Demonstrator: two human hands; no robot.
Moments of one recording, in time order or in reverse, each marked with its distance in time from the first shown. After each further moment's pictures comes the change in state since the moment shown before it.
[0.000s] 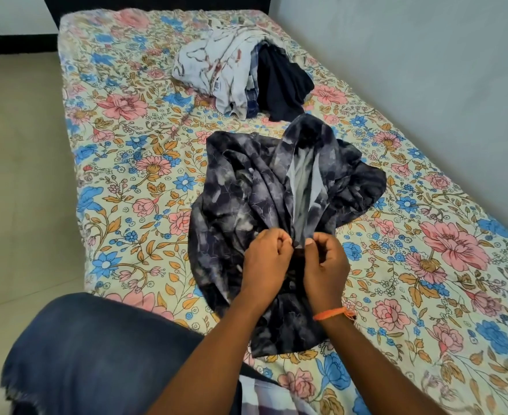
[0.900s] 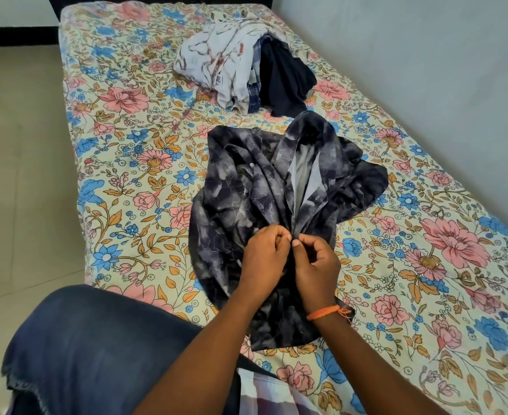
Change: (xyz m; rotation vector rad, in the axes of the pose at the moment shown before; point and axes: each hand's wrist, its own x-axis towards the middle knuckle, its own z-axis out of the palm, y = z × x) left_hand -0.001 -0.006 -0.001 -0.114 -0.012 -0.005; right_hand -0.012 -0.008 0.004 0.085 -0.077 0.104
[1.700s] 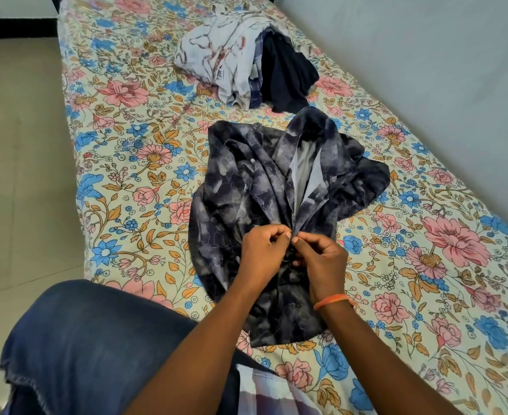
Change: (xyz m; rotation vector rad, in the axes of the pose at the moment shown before) left_hand 0.002 0.003 -0.004 -0.184 -0.023 -0.111; right_hand 0.013 -0.002 -0.010 0.282 -0.109 0.278
